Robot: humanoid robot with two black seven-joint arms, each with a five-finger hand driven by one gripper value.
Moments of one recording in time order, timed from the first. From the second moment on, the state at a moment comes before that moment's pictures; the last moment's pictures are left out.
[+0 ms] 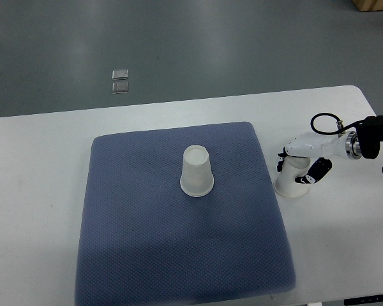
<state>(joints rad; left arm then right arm) -0.01 0.00 -0.07 -0.16 0.12 0.06 0.14 0.93 -0.71 0.13 1.13 -1.72 0.18 0.35</state>
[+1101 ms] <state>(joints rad) -0.01 0.00 -0.07 -0.16 0.12 0.06 0.14 1.37 -0.70 0.14 1.26 -1.57 0.37 0.38</state>
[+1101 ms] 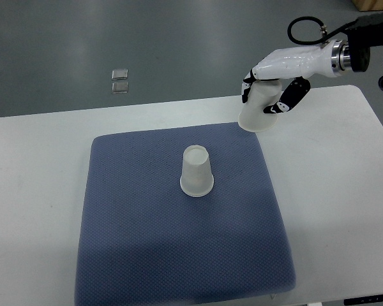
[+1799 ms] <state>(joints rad) -0.01 0.00 -0.07 -0.16 0.12 0.06 0.14 1.40 -0.53 0.11 1.27 -1.52 0.41 0.37</state>
